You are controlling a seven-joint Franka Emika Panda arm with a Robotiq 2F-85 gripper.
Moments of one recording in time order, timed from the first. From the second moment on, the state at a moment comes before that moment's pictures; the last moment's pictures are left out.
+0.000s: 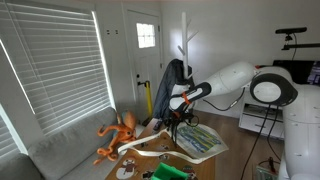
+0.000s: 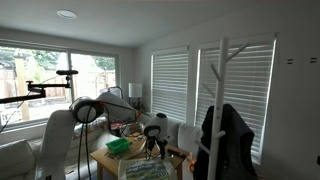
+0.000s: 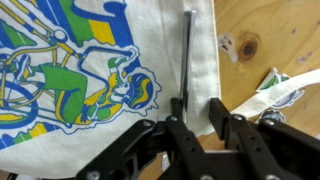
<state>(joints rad) -0.13 0.23 -0.10 -2.00 0.25 2.39 0.32</state>
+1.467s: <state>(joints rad) 0.01 -0.13 0.00 -2.15 0.25 2.25 0.08</state>
